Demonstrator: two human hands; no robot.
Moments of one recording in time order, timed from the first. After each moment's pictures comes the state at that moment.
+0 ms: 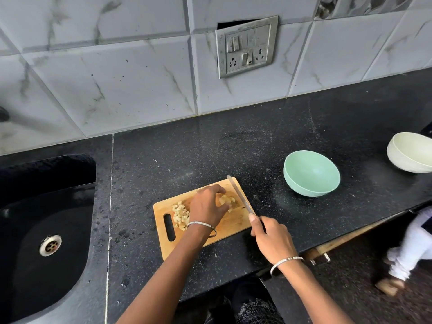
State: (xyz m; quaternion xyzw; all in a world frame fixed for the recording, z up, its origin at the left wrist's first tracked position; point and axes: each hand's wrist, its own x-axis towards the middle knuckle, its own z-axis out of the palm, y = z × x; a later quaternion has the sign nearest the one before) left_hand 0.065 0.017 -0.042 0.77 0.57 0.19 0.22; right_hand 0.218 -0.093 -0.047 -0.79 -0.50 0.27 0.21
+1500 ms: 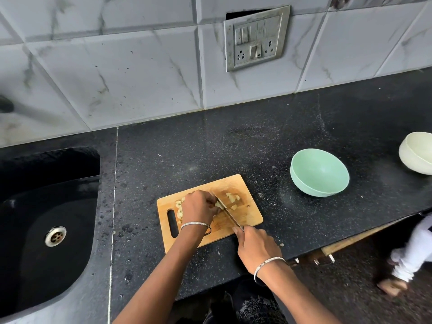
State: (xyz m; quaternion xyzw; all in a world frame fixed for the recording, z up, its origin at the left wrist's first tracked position) left_hand 0.043 0.015 -0.039 0.68 0.65 0.16 0.30; right_hand 0.171 -0.091 -0.041 -0.79 -0.56 0.27 0.05
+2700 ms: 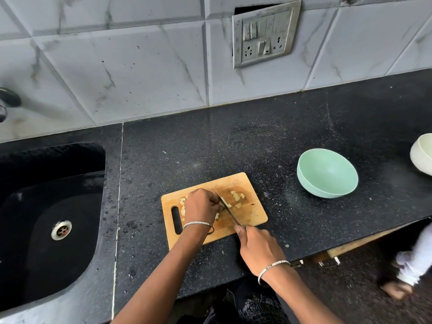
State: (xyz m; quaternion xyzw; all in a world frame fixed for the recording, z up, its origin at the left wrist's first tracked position) left_hand 0.040 0.012 -0.030 0.68 0.67 0.15 0.28; right_hand 0.170 -0.091 -0.046 -0.76 -0.57 0.29 0.08
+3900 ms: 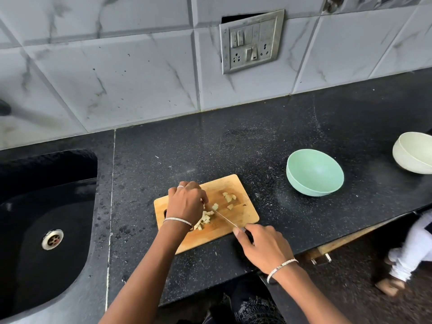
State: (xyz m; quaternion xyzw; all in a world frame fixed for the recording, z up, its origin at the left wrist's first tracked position) left_hand 0.019 0.027 -0.033 0.82 0.57 0.06 0.08; right_hand 0.198 -0.104 -0.030 -0.74 -0.63 0.22 0.08
